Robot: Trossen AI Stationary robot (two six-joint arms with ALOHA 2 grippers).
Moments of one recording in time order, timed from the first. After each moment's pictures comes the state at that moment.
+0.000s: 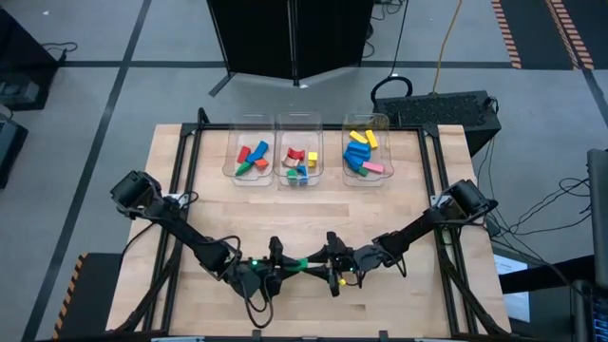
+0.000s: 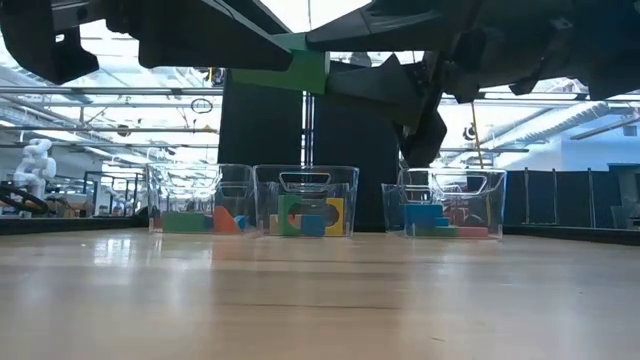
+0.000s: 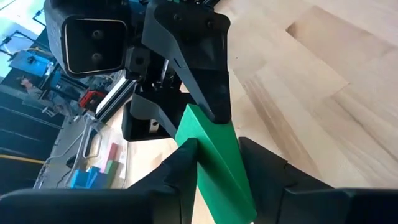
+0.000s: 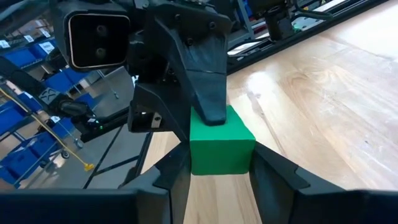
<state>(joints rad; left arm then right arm) -0.62 1.73 0.92 0.28 -0.66 0.45 0.48 1.91 0.78 1.00 0.38 0.59</state>
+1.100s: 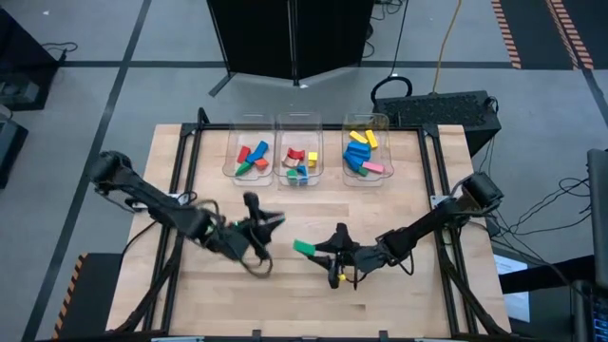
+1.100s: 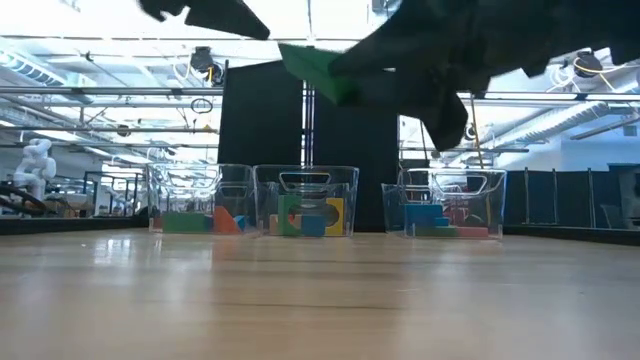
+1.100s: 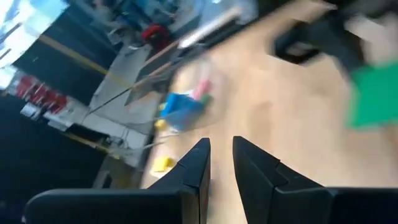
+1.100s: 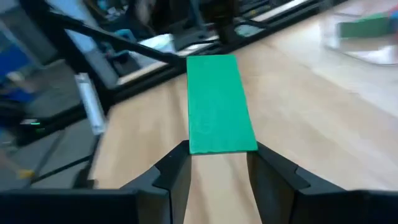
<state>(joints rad) -0.49 1.39 0.92 -0.12 -0.87 0.23 0.50 1.78 0.79 0.69 0.56 0.62</state>
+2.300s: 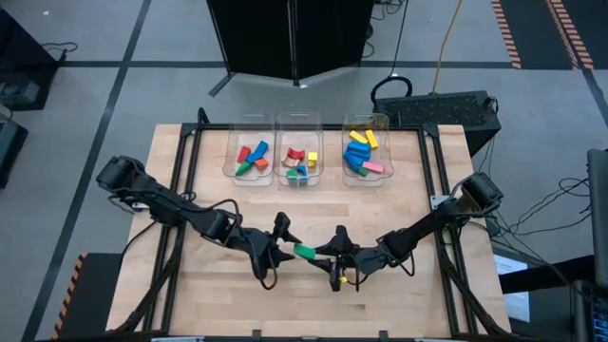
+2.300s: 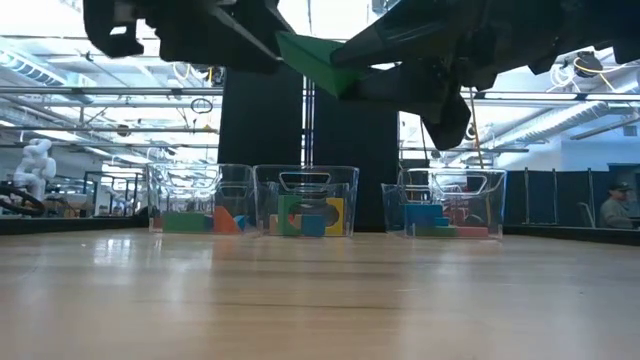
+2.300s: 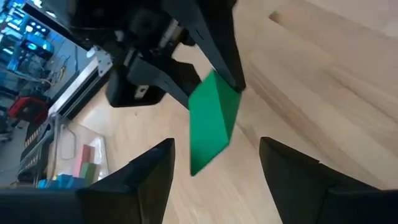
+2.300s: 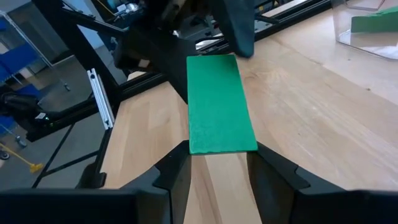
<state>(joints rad) -0.40 1.52 0.92 0.02 -0.26 0.53 0.50 1.78 0.79 0.71 0.54 0.62</state>
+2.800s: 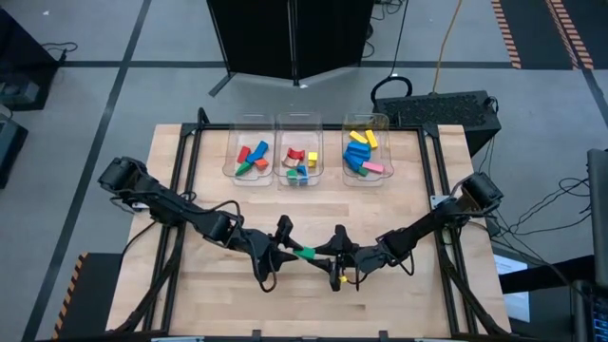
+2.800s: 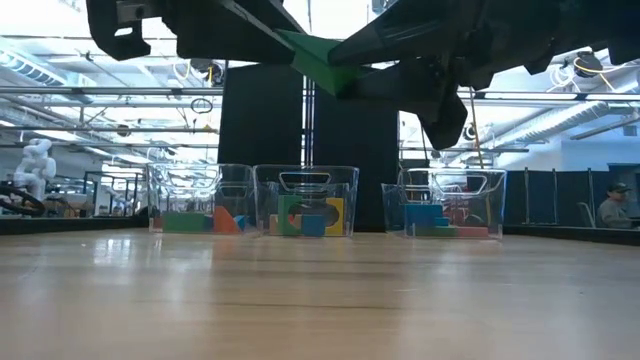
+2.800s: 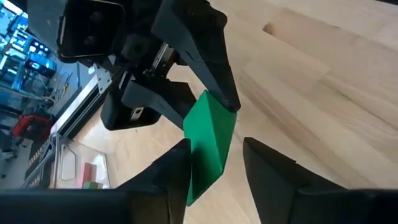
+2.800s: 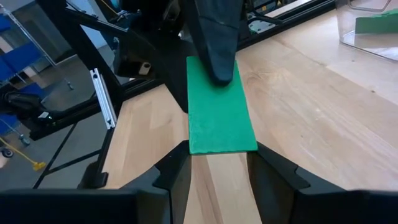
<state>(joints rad) -0.41 1.55 0.92 0.08 -0.23 0.59 0.50 1.78 0.79 0.71 0.52 0.61</state>
